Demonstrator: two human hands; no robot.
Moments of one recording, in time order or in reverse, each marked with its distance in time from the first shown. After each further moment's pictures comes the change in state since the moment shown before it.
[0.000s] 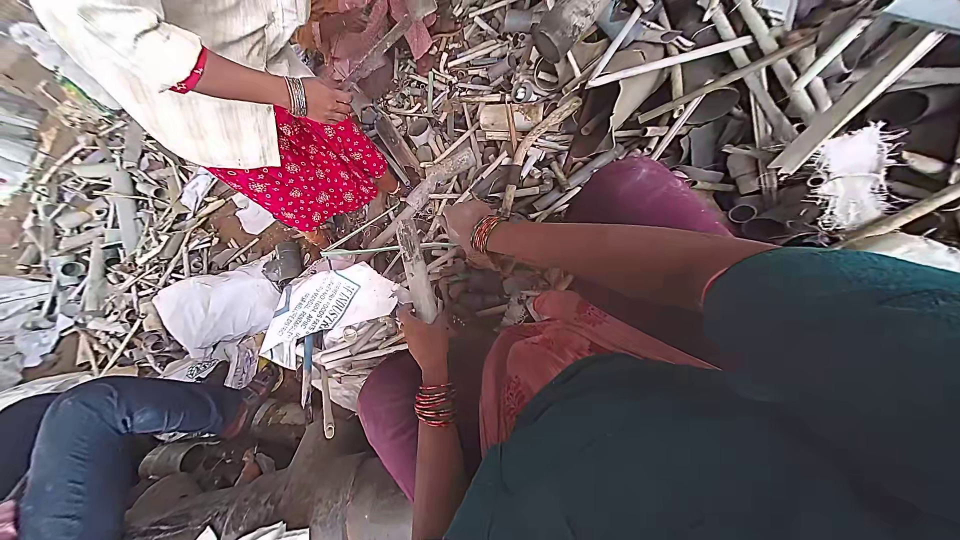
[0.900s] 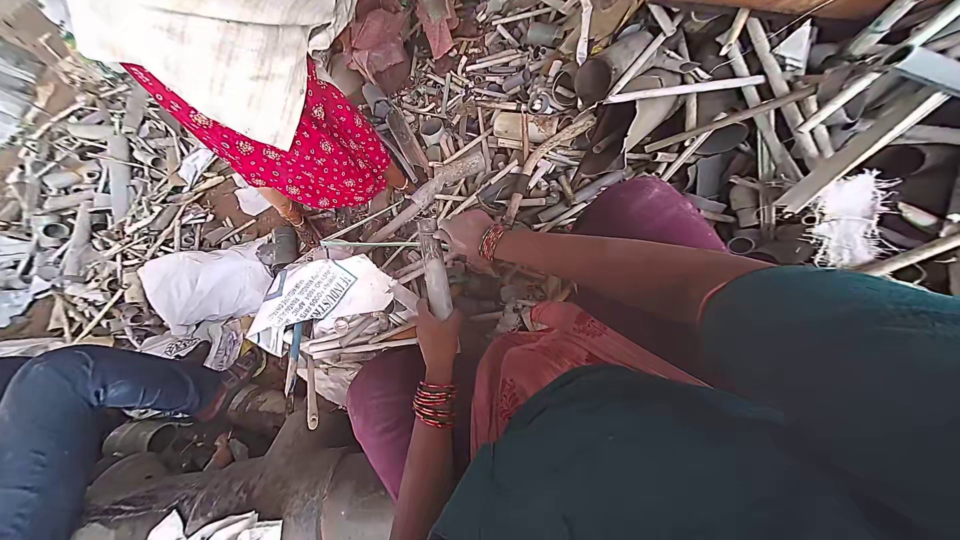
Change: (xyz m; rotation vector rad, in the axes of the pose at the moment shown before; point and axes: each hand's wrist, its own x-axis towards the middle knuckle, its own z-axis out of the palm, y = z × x) left_hand -0.004 0.006 0.006 -0.122 -0.186 -0.010; right_hand 0.014 -0.001 0.019 -0.177 -0.021 -0.233
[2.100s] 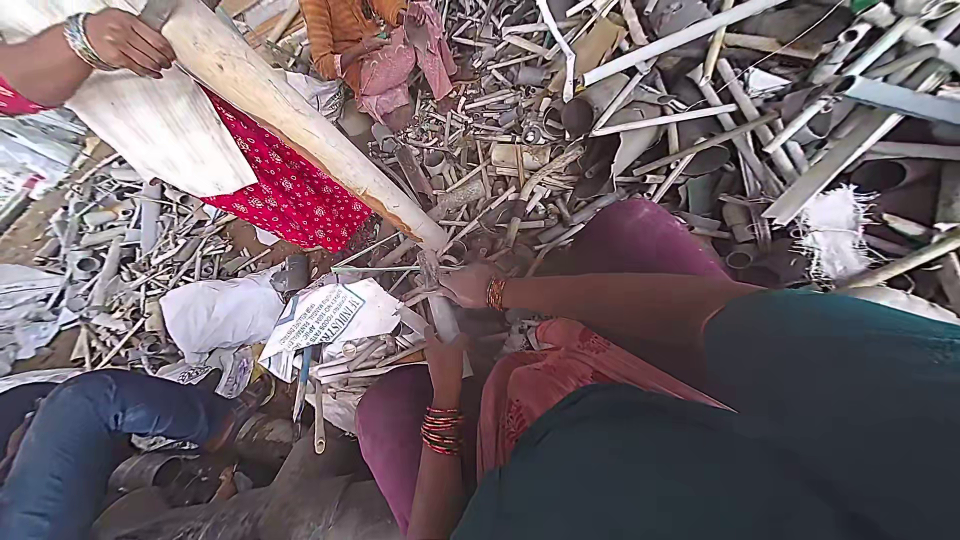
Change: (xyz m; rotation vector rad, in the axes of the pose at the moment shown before) left_hand -0.017 -0.011 0.008 -0.352 -0.026 0.006; right_hand -0.041 -0.021 0.021 0.003 -0.077 -0.152
